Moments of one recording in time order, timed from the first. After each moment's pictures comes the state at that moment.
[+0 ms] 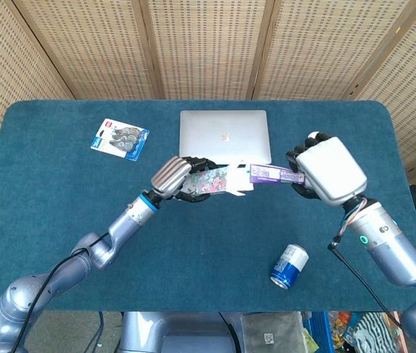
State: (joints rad) left arm -1.05 -1.94 -0.19 -0.62 1.61 1.15 -0.77; right arm 0.76 -0.68 0.33 -2.06 -1.16 0.95 -0.39
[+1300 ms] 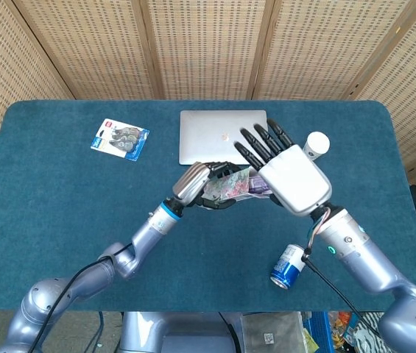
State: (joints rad) left arm -1.11 -2.06 -0.25 -0.66 1.53 1.24 -0.85; right arm 0.87 -0.73 0.30 -2.15 -1.14 1.04 -0.66
